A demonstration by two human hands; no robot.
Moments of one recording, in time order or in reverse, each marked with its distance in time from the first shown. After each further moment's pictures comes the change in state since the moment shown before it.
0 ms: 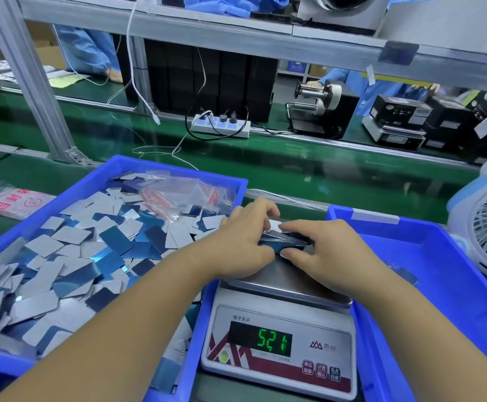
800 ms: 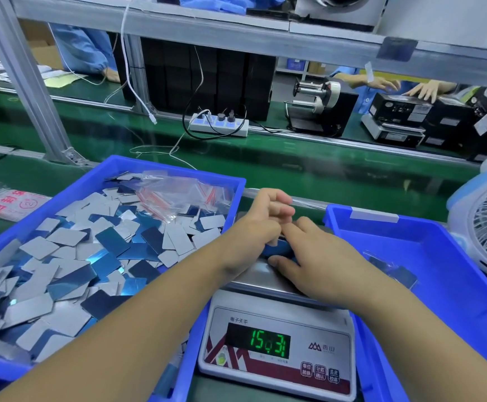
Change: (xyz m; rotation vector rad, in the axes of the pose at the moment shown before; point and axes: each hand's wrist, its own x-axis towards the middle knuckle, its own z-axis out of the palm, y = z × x) left_hand 0.017 0.015 0.020 -0.830 0.127 0.032; right_hand -0.004 -0.017 0.005 -0.208 -0.241 0.053
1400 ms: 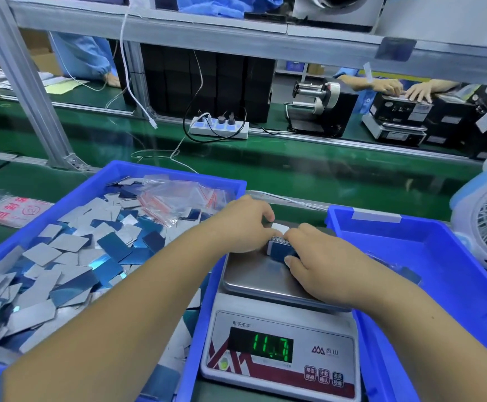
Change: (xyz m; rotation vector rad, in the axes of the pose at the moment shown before) left_hand 0.032 0.007 -0.031 1.109 -0.052 -0.151; right_hand 0.000 0.005 -0.007 0.016 -0.123 -0.004
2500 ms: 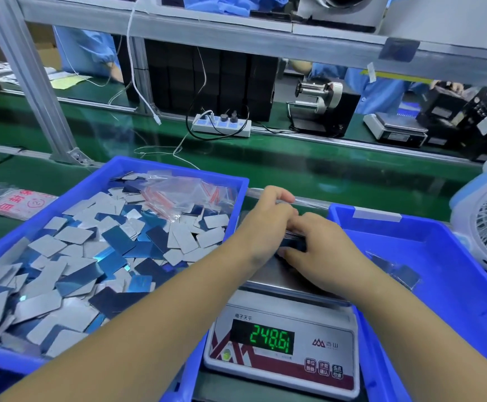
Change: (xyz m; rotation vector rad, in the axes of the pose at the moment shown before) left_hand -0.036 0.046 0.015 -1.031 0.158 -0.055; right_hand 0.009 -0.006 0.004 0.240 0.259 0.008
